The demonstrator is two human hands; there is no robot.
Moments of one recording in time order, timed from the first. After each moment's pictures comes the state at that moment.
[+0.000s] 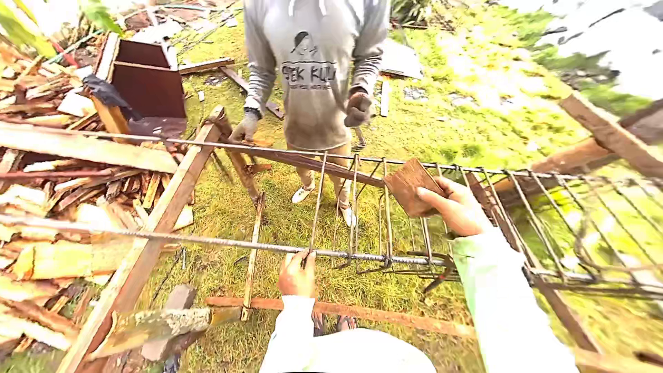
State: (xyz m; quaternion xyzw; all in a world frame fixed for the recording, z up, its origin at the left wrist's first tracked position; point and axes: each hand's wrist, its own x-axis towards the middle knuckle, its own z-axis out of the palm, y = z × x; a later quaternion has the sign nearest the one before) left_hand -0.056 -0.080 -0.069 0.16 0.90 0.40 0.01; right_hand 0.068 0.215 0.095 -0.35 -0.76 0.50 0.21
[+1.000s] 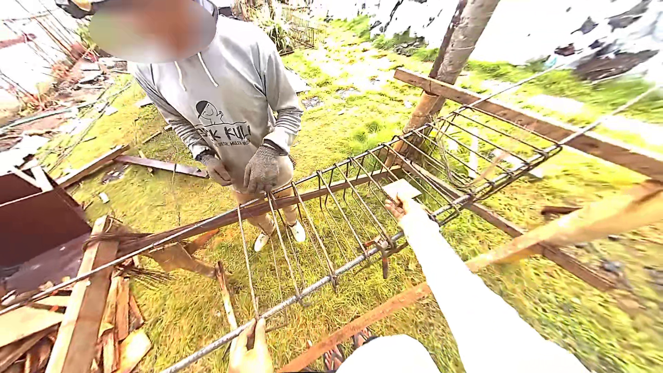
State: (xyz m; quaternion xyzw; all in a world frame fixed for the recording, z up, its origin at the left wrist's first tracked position) left_hand -0.066 -0.080 -0.074 0.15 0.89 0.42 0.01; right_hand 0.182 0.327 -0.050 -0.57 -0.13 0.64 0.50
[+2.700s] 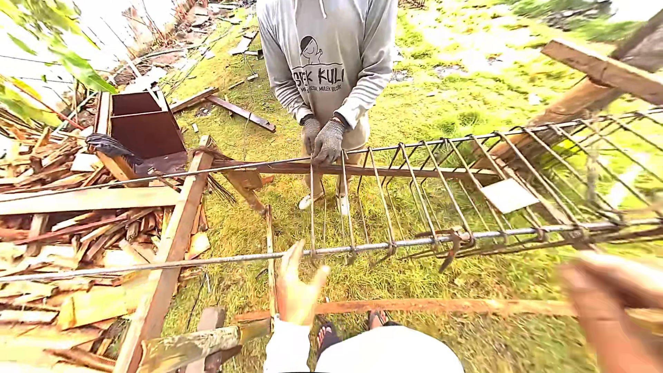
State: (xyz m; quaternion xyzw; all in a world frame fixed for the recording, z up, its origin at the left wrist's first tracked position) left_hand -0.058 -0.117 0.019 0.29 0.83 0.45 0.13; right_hand 0.205 0.069 0.175 -0.22 -0.86 0.05 0.45
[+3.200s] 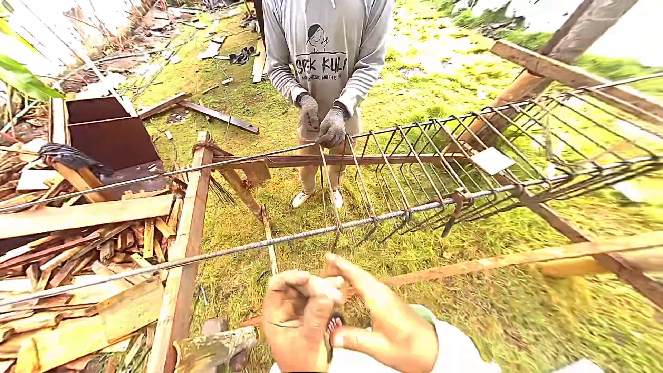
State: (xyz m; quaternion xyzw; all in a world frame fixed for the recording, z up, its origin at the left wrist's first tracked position) left_hand -0.062 -0.225 0.106 0.33 0.40 0.84 0.17; right_hand 0.054 -0.120 0.085 -0.06 -0.83 0.52 0.21
